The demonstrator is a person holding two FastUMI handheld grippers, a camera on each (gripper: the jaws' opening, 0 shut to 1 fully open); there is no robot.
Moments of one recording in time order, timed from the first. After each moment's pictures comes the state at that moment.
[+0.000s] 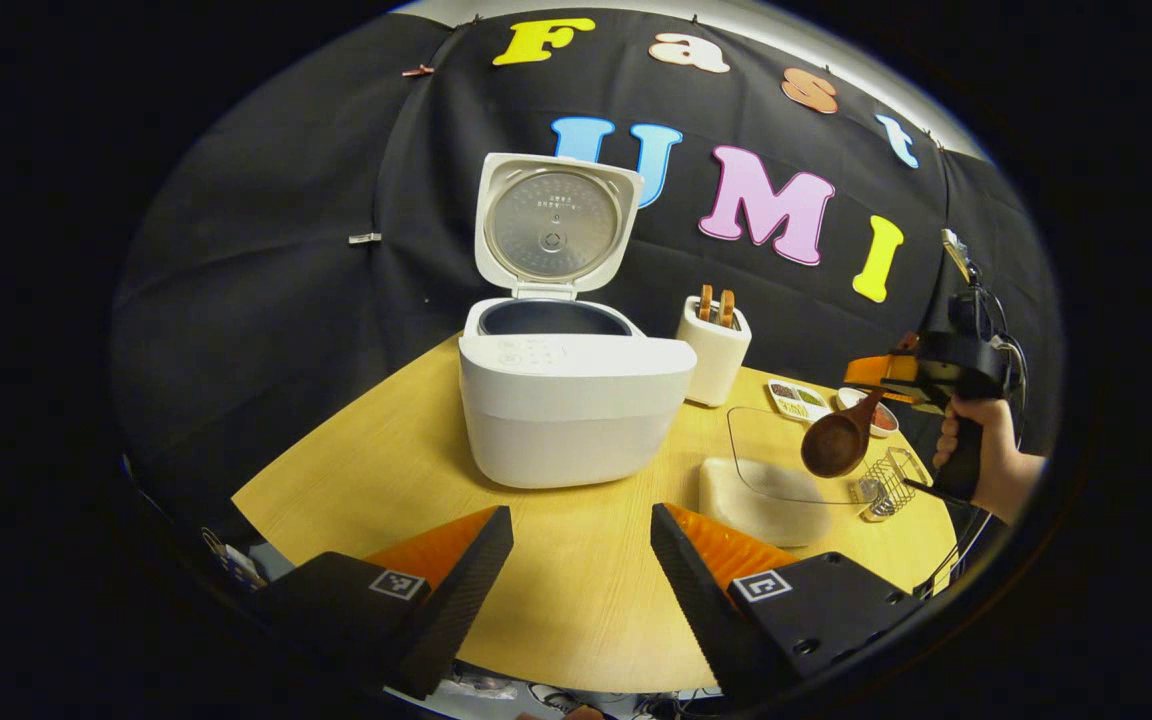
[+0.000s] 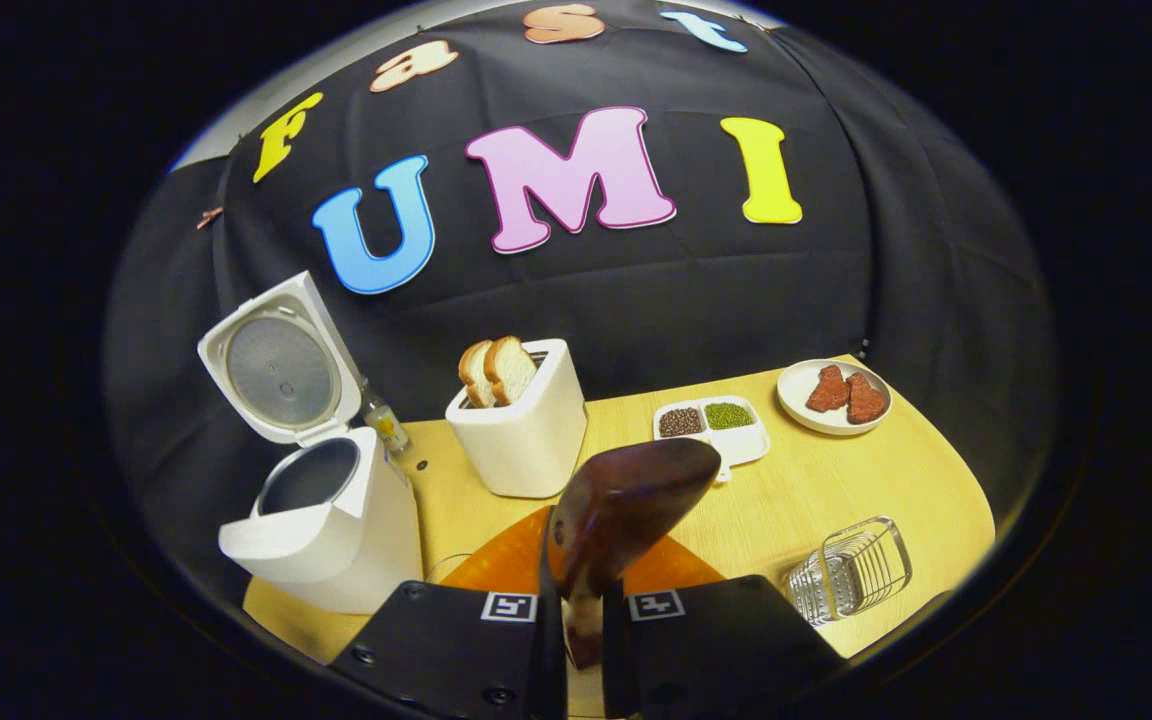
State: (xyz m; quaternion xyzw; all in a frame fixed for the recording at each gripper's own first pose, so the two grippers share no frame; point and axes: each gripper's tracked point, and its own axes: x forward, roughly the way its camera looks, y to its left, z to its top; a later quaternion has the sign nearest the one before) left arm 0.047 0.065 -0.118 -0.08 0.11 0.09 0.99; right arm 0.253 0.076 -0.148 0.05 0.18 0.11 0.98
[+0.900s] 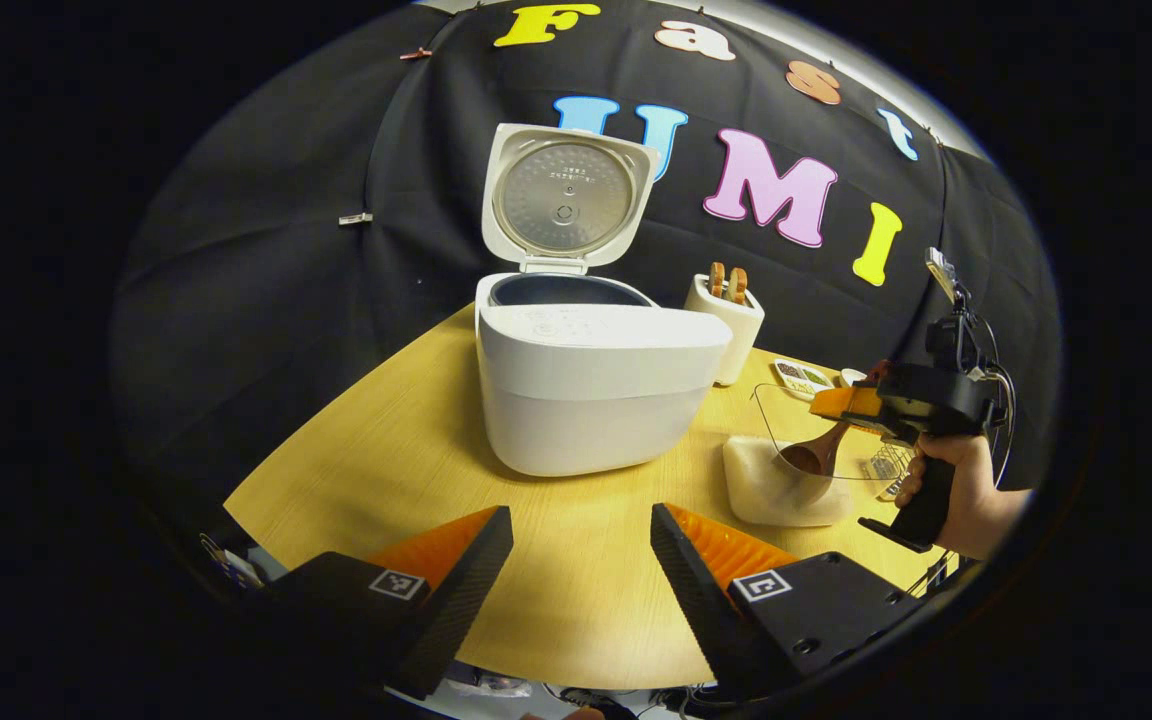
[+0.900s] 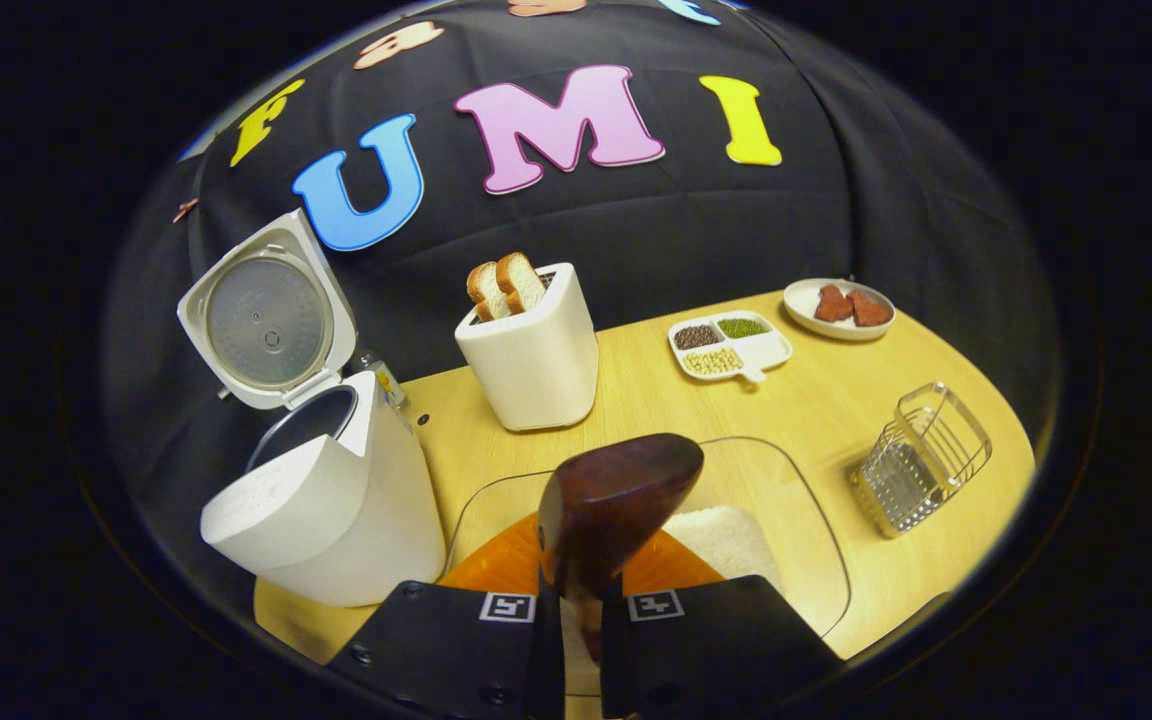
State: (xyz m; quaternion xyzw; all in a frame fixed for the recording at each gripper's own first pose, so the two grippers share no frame) left arm 0.048 0.104 -0.135 -0.08 0.14 0.08 0.98; right arm 0.207 0.139 -0.213 0.13 0.26 0.07 0.95
